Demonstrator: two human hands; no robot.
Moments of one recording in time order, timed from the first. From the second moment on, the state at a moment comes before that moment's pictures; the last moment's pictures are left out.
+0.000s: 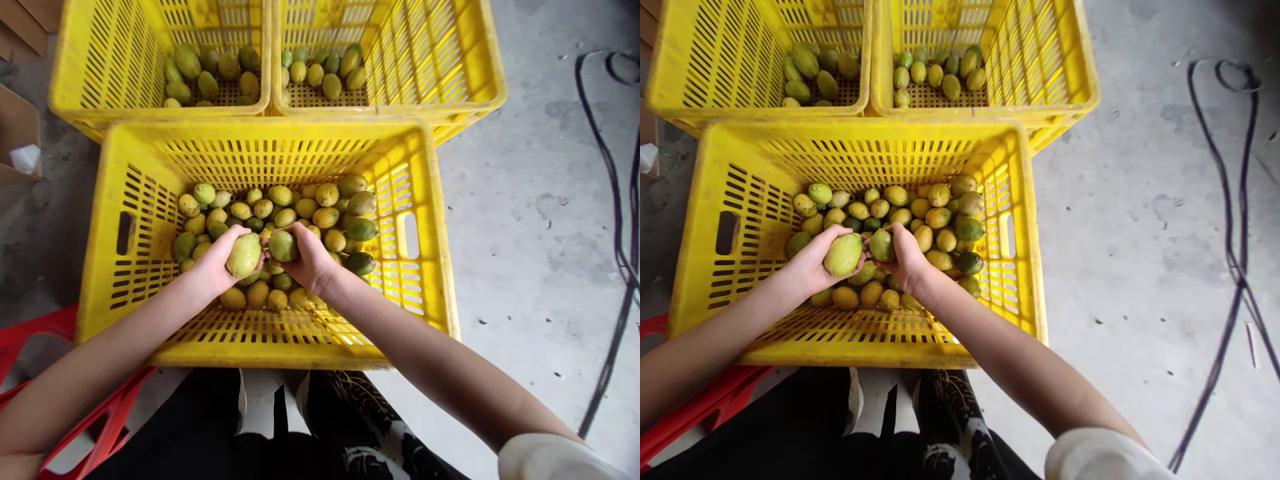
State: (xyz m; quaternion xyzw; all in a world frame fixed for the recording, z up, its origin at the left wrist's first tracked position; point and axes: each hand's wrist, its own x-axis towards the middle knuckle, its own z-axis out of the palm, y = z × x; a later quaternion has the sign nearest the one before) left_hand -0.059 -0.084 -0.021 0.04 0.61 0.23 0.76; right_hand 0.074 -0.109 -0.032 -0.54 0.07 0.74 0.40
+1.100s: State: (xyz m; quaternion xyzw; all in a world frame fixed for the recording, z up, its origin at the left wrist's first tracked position) left_hand -0.060 -0.084 -0.019 0.04 0.62 0.22 0.75; right_hand 0.073 -0.109 -0.035 -0.54 0.11 0.73 0.40
